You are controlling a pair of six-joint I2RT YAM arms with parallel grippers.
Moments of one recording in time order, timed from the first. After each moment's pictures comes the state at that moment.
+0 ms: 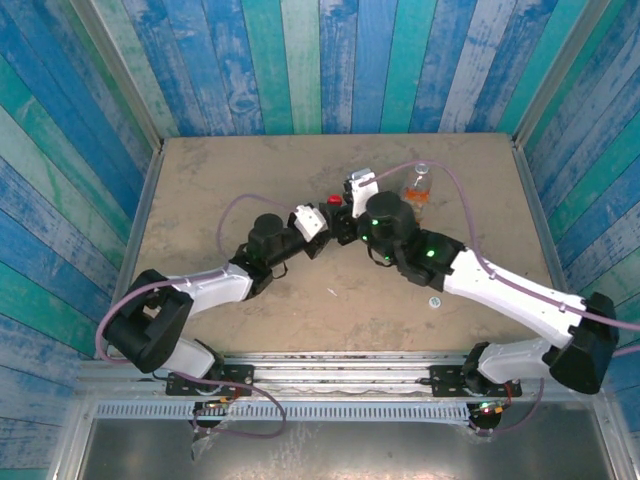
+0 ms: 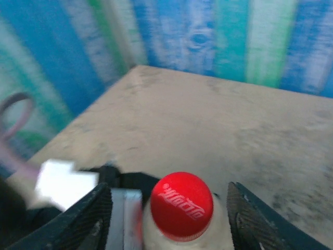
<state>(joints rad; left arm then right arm) -0.60 1.45 0.58 0.75 0.36 0.24 0.91 1.27 1.11 -0.13 0.20 0.29</state>
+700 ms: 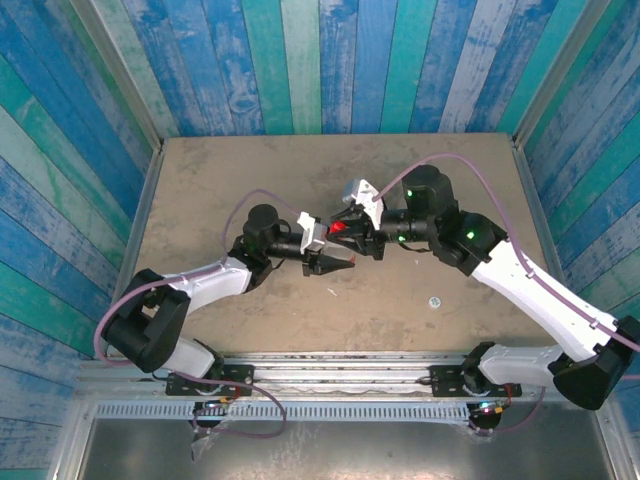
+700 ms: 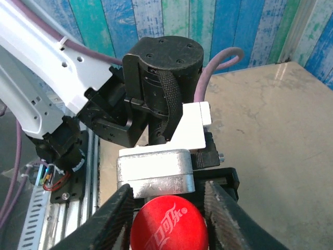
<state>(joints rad) -0.58 1.45 0.65 0.79 1.13 0.10 0.75 1.22 1.24 -0.45 -0.58 -0.18</state>
